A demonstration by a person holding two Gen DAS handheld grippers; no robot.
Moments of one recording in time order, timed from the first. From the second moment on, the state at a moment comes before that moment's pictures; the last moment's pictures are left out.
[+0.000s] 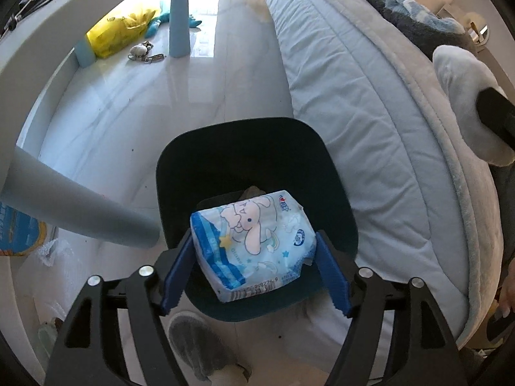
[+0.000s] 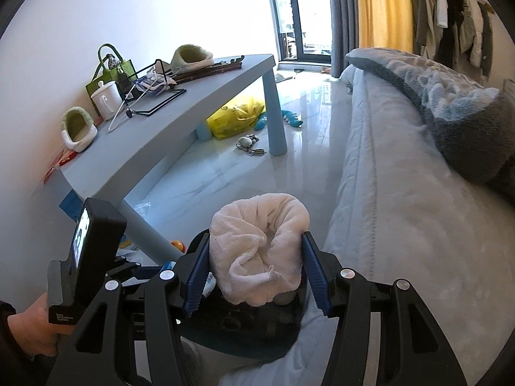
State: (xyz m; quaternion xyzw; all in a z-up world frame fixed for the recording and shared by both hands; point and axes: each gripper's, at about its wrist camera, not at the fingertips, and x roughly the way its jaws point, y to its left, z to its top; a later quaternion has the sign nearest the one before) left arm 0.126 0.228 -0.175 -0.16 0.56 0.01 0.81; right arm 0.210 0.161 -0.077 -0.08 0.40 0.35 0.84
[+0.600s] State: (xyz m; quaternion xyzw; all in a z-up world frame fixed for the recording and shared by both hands) left arm 0.109 0.266 -0.146 -0.18 0.51 0.03 0.84; right arm 0.218 0.197 -0.121 -0.08 0.45 0.35 0.81
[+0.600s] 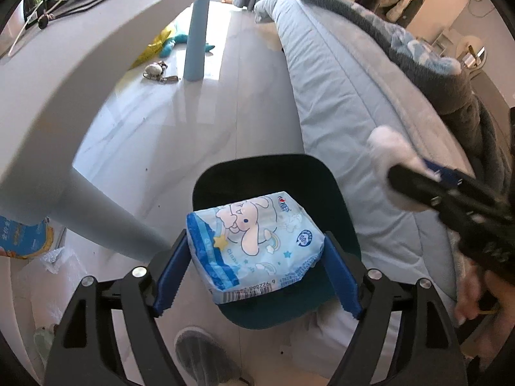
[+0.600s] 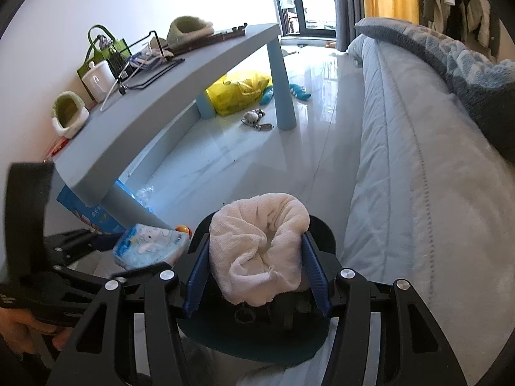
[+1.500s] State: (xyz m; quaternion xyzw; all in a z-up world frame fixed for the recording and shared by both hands) left arm 0.092 0.285 -0.098 -0.20 0.41 0.02 0.89; right arm 0.225 0.222 -0.182 -0.13 0.52 0.33 0.77
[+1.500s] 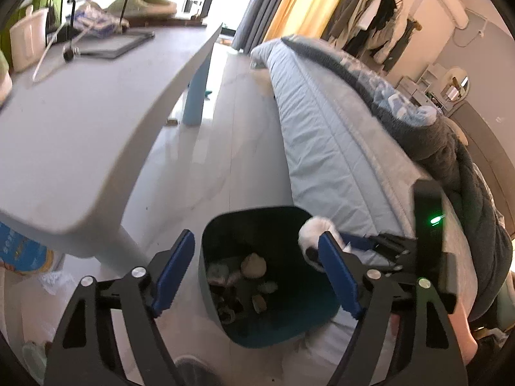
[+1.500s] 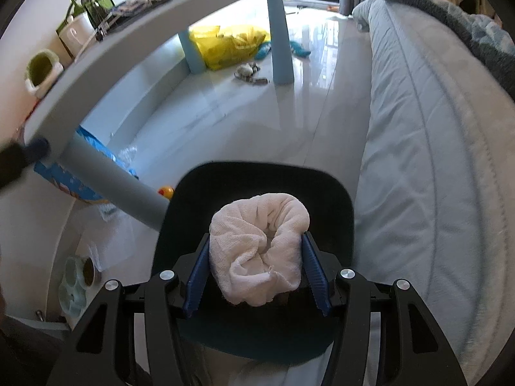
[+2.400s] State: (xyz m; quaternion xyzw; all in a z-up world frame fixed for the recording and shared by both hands) left arm 0.055 0.246 -0.007 -0.13 0.27 0.03 0.96; right arm 0.204 0.202 -0.146 -0.13 0.48 0.34 0.80
